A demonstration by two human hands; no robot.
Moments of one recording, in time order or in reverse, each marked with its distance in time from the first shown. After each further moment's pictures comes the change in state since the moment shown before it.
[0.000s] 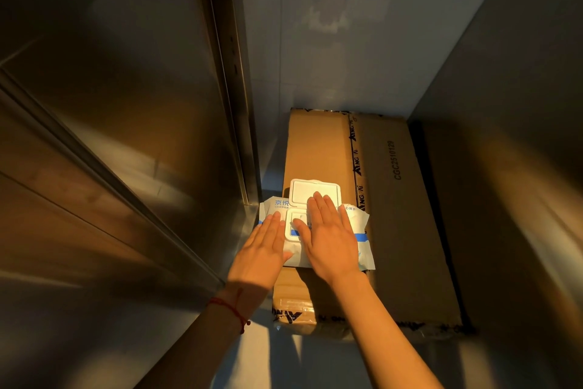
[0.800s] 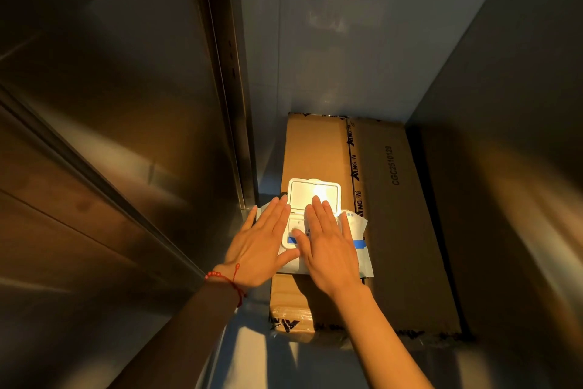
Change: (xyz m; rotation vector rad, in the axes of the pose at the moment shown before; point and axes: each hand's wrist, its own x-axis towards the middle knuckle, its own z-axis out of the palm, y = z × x) left_hand 0.016 -0.014 -0.021 -0.086 0.075 0.141; right_hand -0.006 0.000 -0.001 0.020 -0.011 -0.018
